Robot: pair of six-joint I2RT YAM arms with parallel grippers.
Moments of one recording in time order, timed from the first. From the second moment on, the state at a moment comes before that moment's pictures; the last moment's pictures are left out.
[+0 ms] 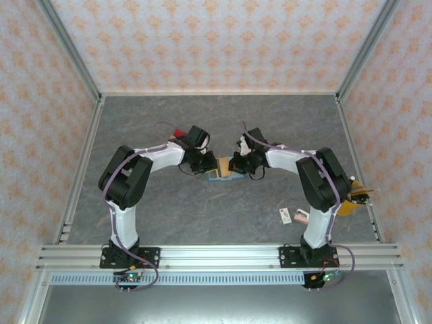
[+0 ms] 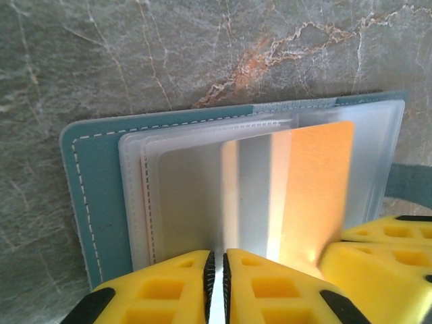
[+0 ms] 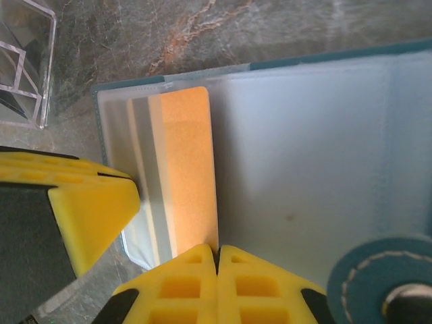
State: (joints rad) left arm -0.47 1.95 1.21 -0.39 0.37 -0.75; right arm 0.46 1.84 1.05 -0.28 -0.49 0.60
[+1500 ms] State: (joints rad) left arm -0.39 1.59 0.98 0.15 0.73 -1.02; right arm 0.37 1.50 0.91 0.02 -0.81 0.79
